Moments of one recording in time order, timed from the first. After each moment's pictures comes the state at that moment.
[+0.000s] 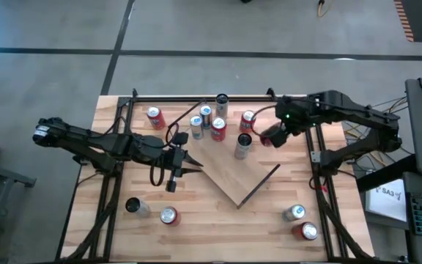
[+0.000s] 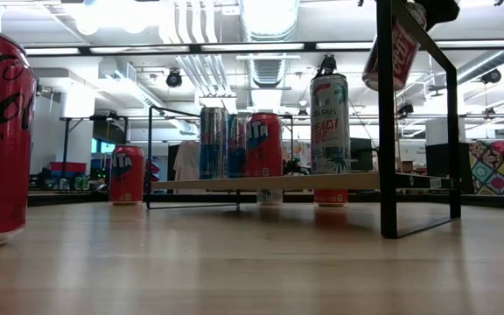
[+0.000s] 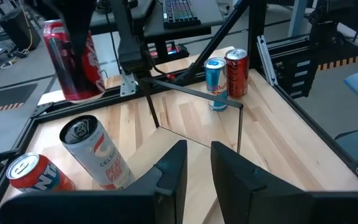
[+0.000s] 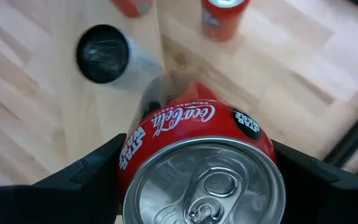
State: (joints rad) left arm -0.22 1.21 1.06 -0.20 -0.09 0.14; right arm -0.16 1.29 1.58 -1.47 0.08 0.77
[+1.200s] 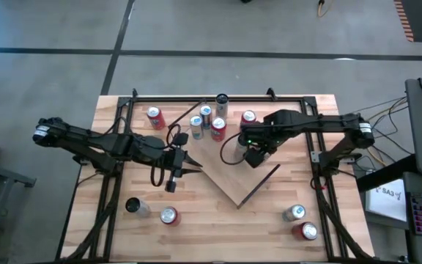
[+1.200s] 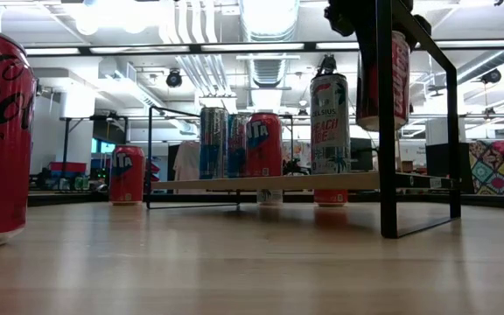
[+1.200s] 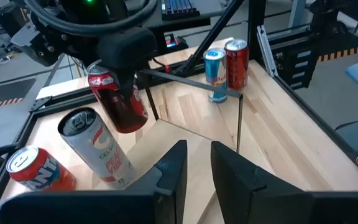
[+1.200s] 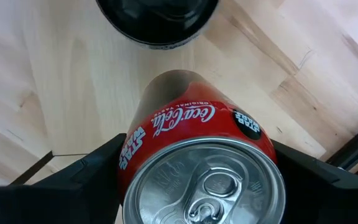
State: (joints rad) left arm -0.22 1.21 1.06 -0.24 -0.09 0.15; right arm -0.02 1.60 1.61 -1.47 0.02 0.84
